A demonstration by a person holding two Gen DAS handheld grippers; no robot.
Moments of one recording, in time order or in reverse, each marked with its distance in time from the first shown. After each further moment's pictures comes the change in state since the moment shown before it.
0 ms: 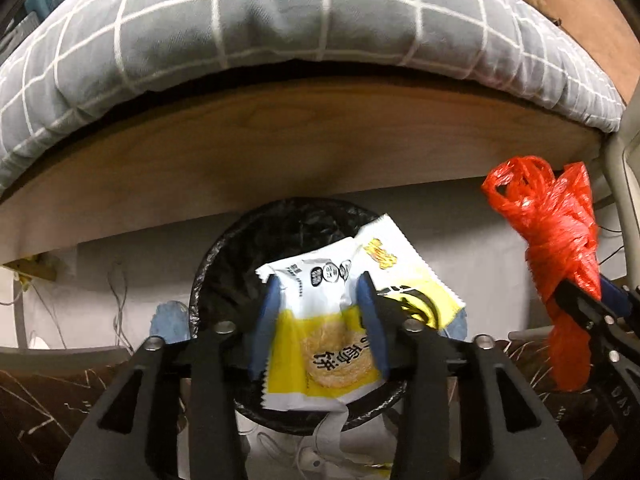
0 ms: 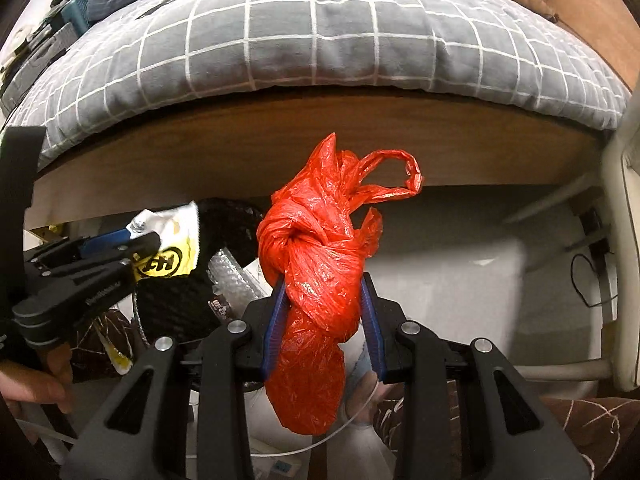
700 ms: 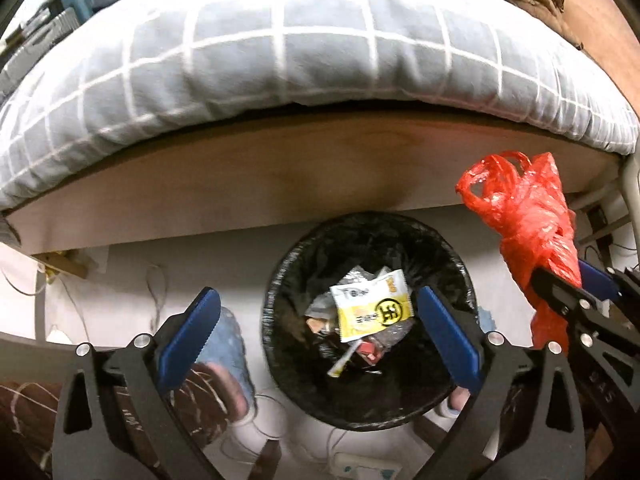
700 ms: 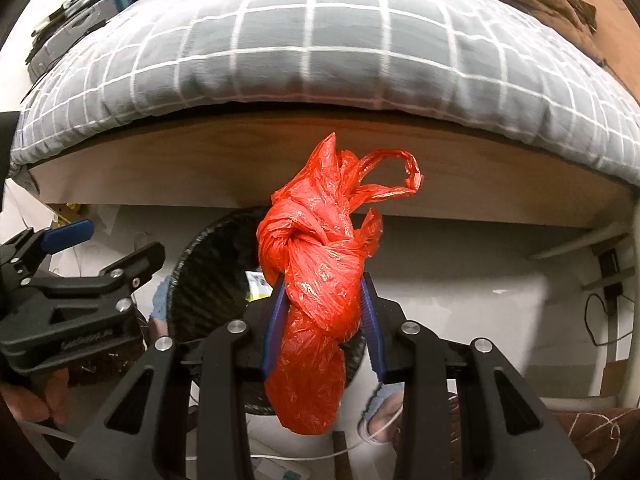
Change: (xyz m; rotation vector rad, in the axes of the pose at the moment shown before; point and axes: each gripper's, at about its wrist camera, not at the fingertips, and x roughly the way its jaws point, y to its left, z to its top) left arm -0.031 0.065 -0.009 -0.039 -0.078 0.090; right arm 0.013 0.090 0.016 -0.119 -0.018 0.058
